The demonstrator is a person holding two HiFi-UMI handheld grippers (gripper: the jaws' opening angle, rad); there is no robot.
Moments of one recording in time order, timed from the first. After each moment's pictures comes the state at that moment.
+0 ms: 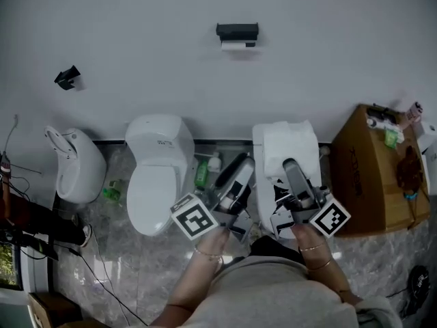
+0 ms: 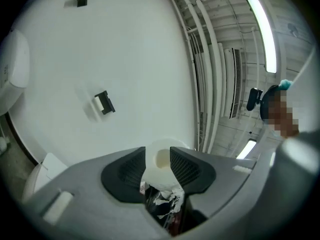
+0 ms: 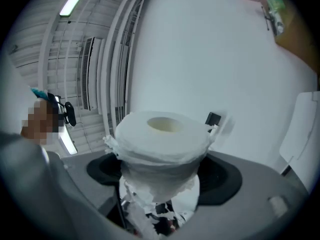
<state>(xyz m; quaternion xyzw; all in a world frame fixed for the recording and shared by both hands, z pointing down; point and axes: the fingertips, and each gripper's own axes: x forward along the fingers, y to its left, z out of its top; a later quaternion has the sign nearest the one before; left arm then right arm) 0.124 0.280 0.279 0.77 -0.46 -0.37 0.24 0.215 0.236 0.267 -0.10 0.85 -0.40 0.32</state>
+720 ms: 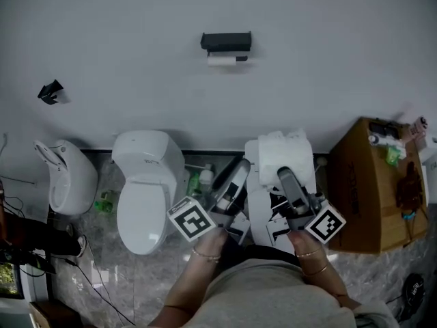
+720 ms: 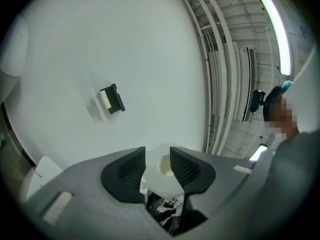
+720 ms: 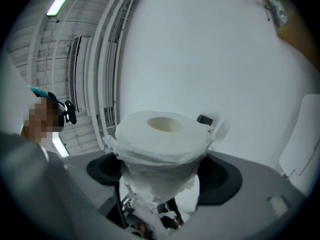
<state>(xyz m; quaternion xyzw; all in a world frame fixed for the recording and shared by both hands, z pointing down) 0.081 0.118 0.301 0.75 -0.47 -0.37 0.28 0.176 0.086 0.289 -0.12 0.85 -0.42 0.30</state>
